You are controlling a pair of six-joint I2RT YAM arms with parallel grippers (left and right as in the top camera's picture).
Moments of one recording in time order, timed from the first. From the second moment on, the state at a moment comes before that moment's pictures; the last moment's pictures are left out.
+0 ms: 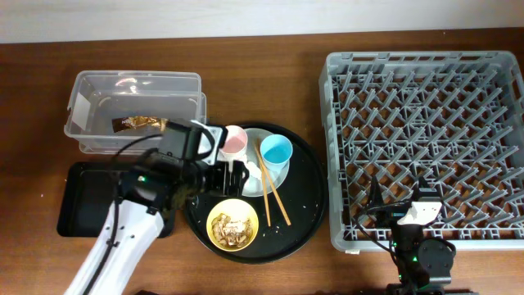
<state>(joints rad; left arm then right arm) -0.35 1.26 1.04 -0.79 0.27 -0.21 -0.02 0.01 0.01 -0.07 0.00 0.05</state>
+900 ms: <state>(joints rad) -0.52 1.68 0.85 -0.25 0.02 -0.38 -0.02 0.01 0.01 -0.07 0.00 0.05</state>
